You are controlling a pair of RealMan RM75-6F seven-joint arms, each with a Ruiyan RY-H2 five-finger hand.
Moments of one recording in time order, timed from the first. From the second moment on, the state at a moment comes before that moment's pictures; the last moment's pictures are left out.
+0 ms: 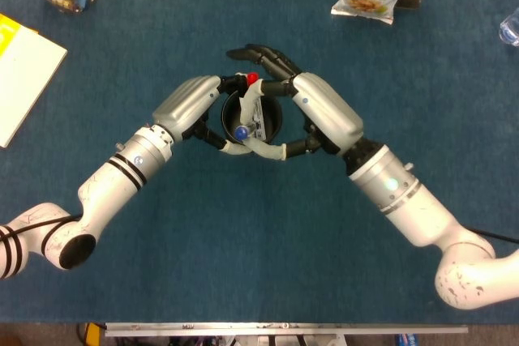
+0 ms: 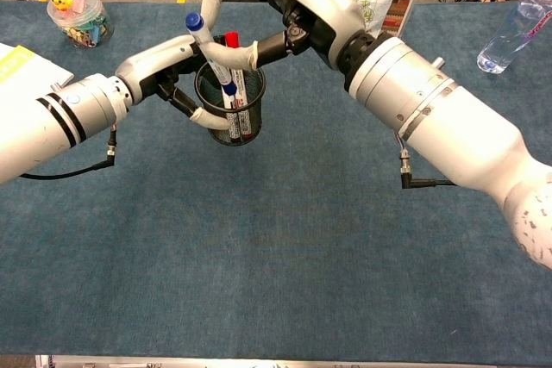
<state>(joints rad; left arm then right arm) -0.76 -1.48 -0.16 -1.52 1.35 0.84 -0.50 0.75 -1.61 0.32 -1.84 -1.27 1.01 0.22</state>
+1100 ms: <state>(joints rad) -0.71 -1.53 -0.08 -1.39 1.38 0.83 -0.52 0.54 -1.30 0.19 -1.78 -1.48 1.24 0.22</state>
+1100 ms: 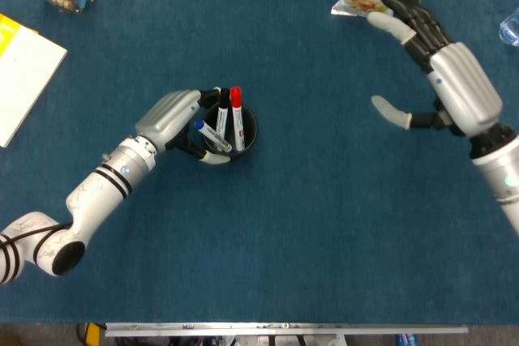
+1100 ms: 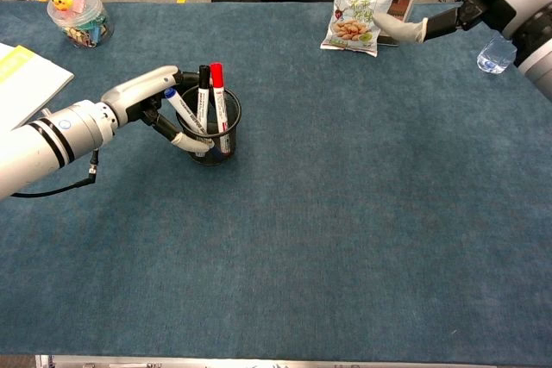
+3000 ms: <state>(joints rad) -0.27 -1.22 -0.02 -1.60 1.35 1.48 0.14 0.08 -1.03 -0.02 -1.78 -1.43 1.53 -0.05</state>
